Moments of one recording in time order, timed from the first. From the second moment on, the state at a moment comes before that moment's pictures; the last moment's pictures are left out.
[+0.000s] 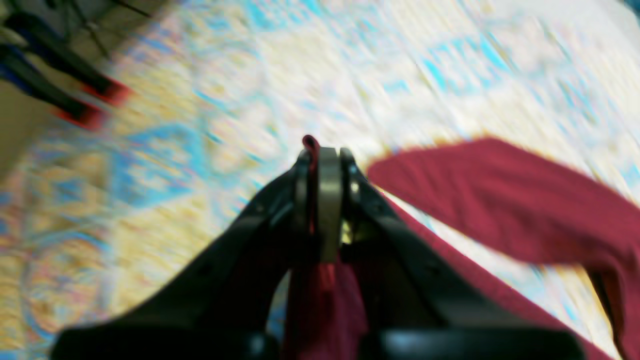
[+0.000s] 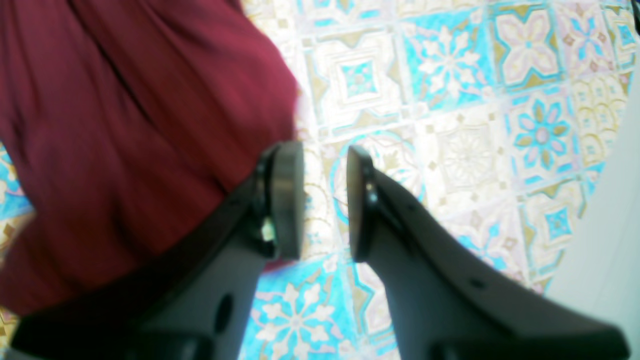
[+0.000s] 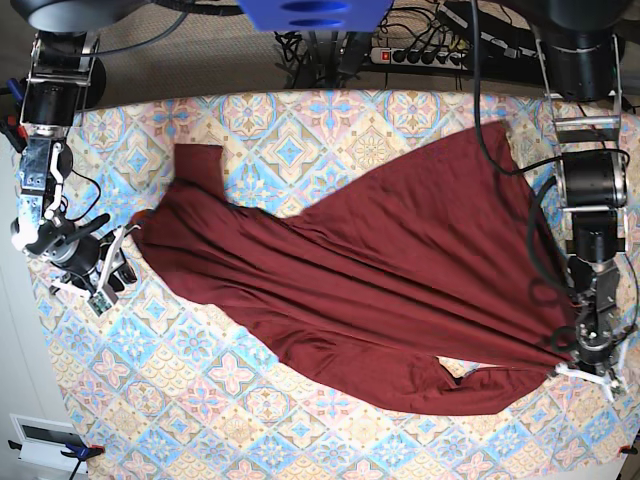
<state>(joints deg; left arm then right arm) -50.9 -29.2 11.5 20.4 -28.8 6.9 3.4 9.3 32.7 8.3 83.9 20.3 43.0 -45.8</state>
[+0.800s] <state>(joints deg) -24.1 -35.5 -2.4 54.4 -35.1 7.1 33.8 3.6 31.5 -2.5 94.0 20.1 43.0 -50.4</state>
